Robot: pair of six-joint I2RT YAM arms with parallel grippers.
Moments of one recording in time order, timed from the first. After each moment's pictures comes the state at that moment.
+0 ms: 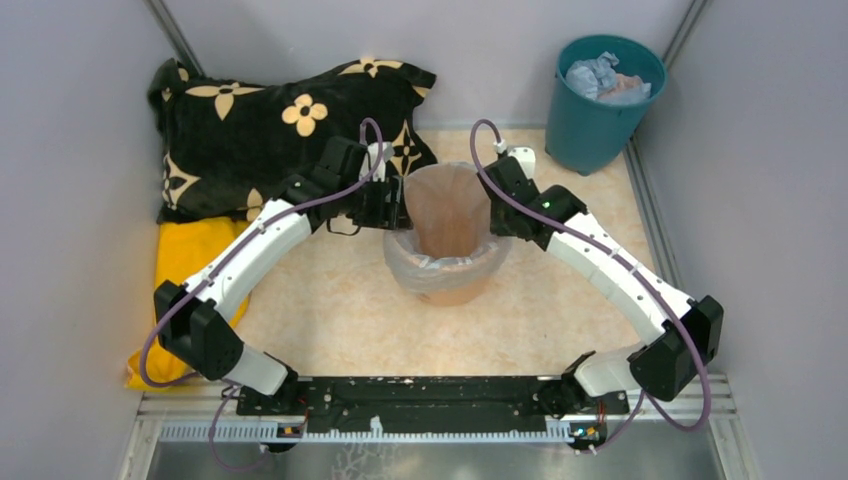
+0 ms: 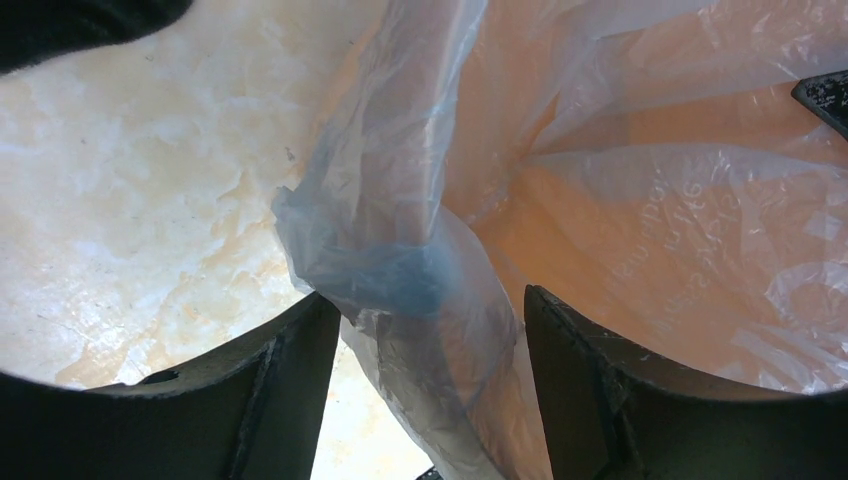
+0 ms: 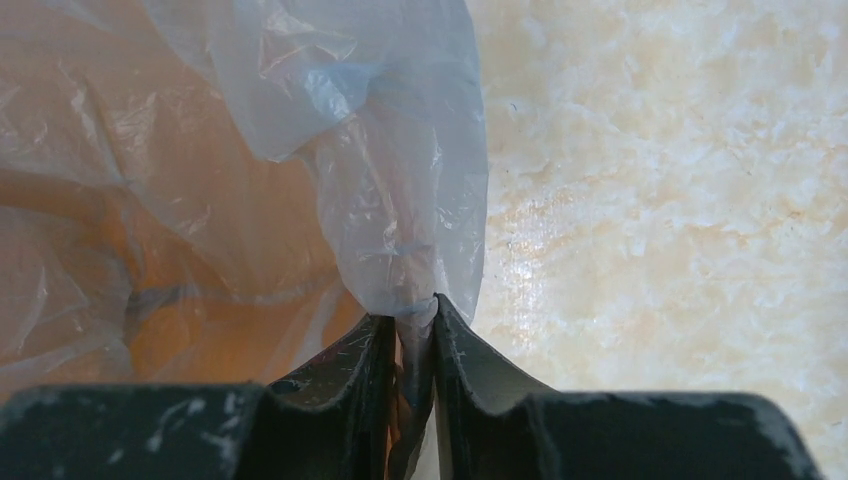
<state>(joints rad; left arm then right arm) -0.54 1.49 1.40 -0.70 0.25 -0.34 0.66 1.35 1.37 -0.92 0.45 0.51</state>
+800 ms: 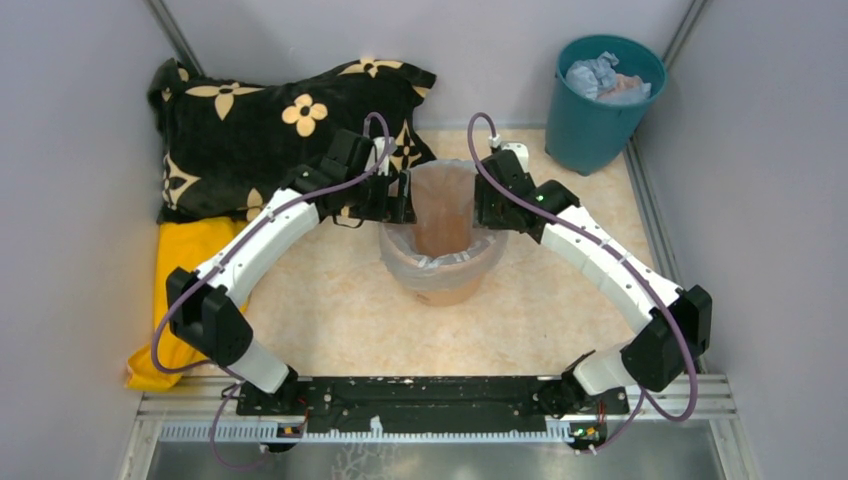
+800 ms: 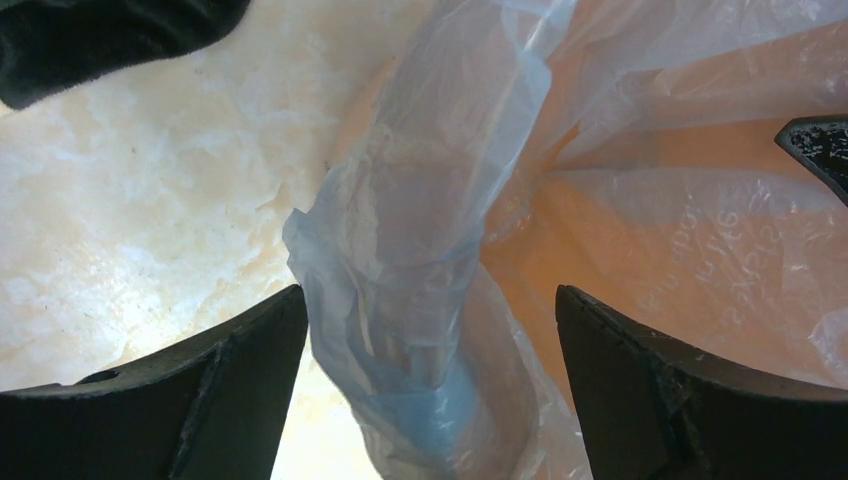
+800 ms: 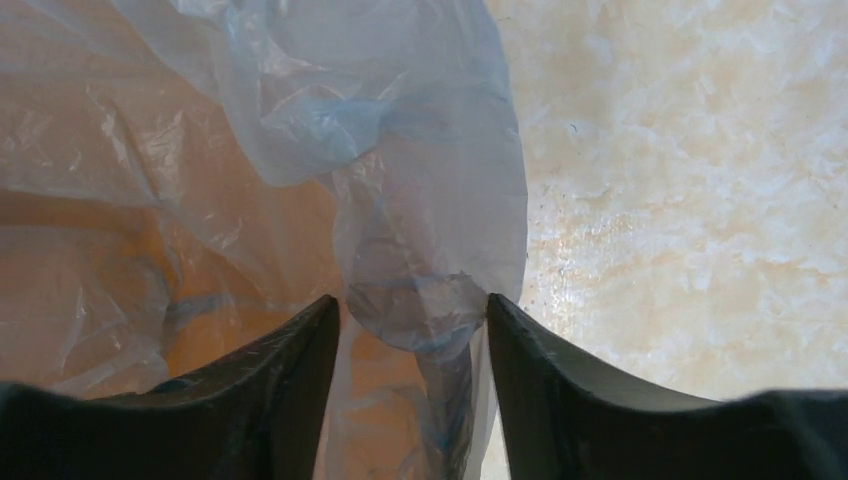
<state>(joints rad) -0.54 1.58 1.49 -0.74 0.18 -0.32 0.62 1.41 1.36 -0.82 0.35 0.50</state>
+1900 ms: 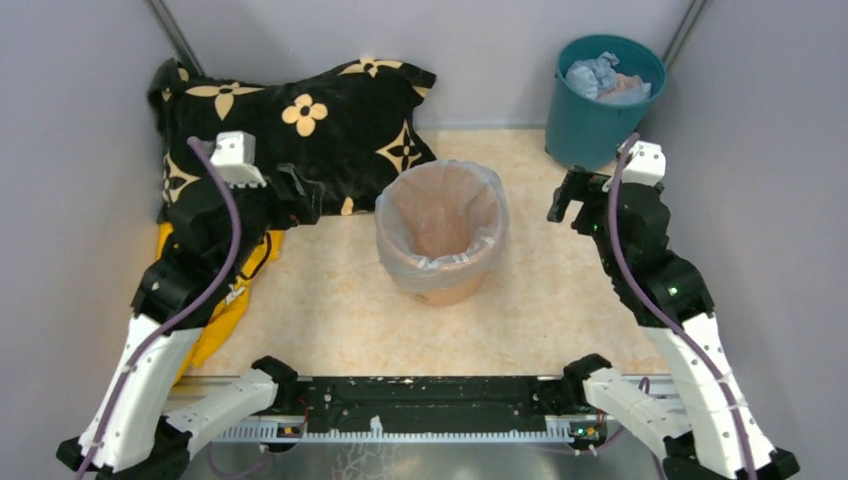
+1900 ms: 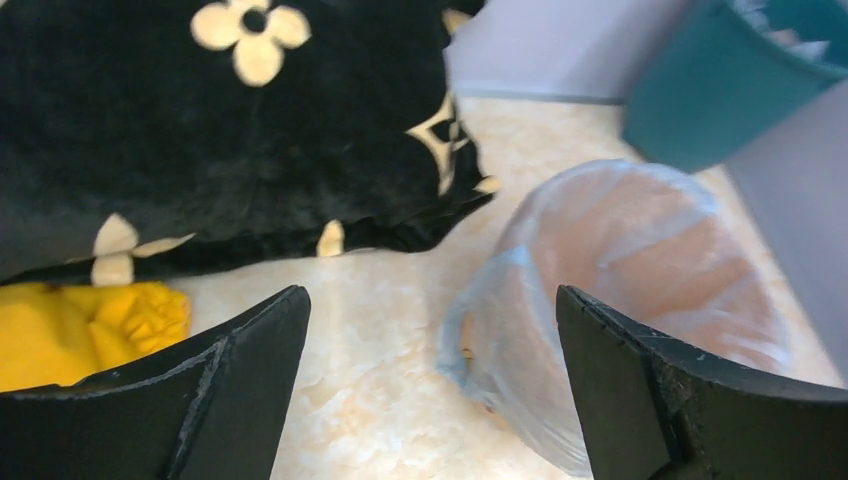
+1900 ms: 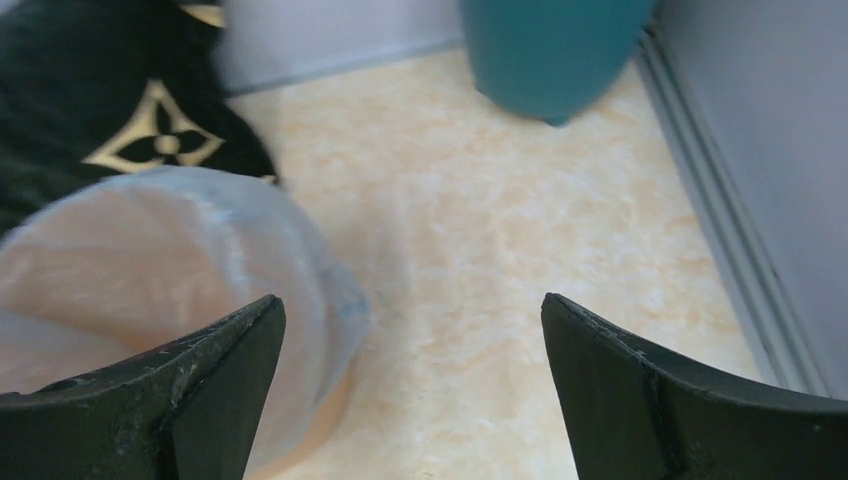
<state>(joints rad) -0.53 0.87 1.40 -0.71 -0.27 -0.31 0.49 0.82 1.31 -0.77 0.48 0.31</state>
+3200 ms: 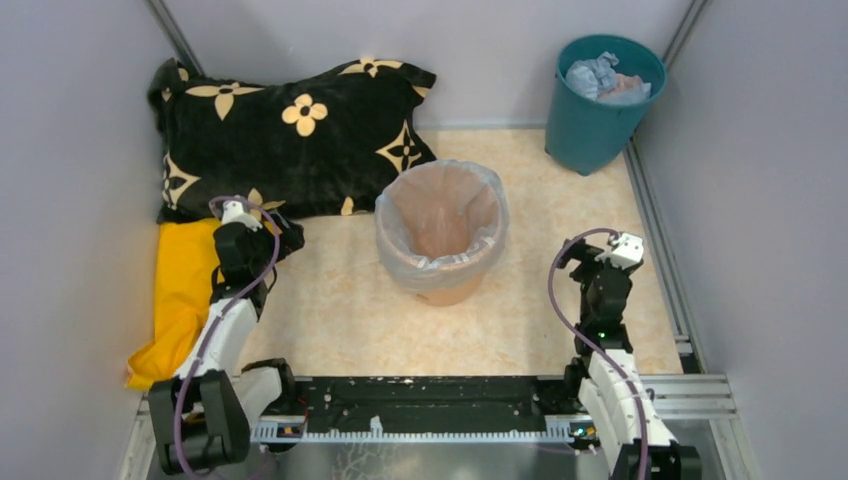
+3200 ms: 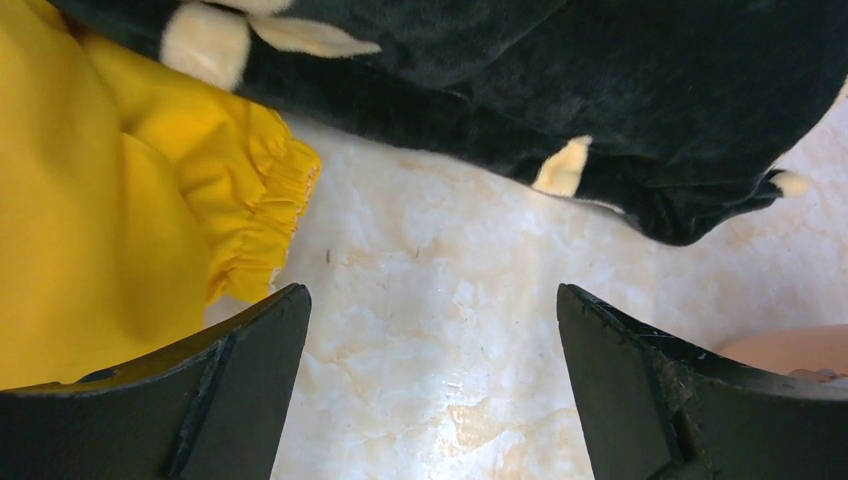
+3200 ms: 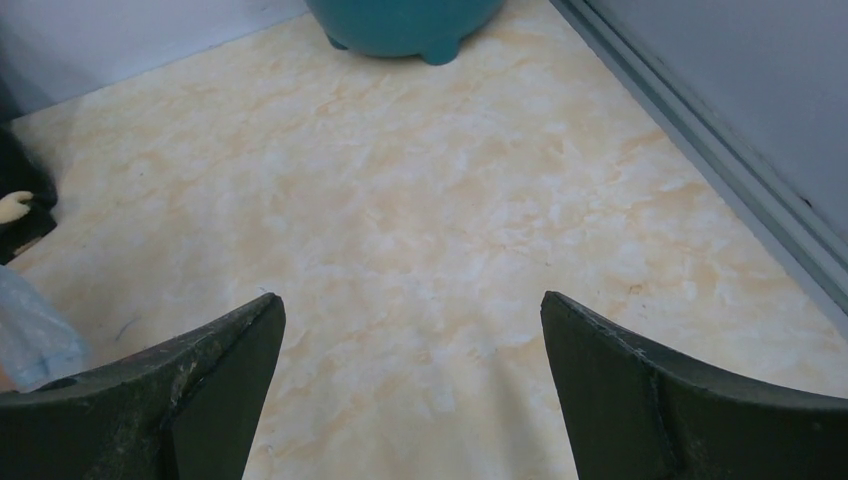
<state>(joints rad) 0.15 0.96 0.48 0.11 0.08 -0.38 -0.04 0.58 0.13 0.33 0.19 0.23</state>
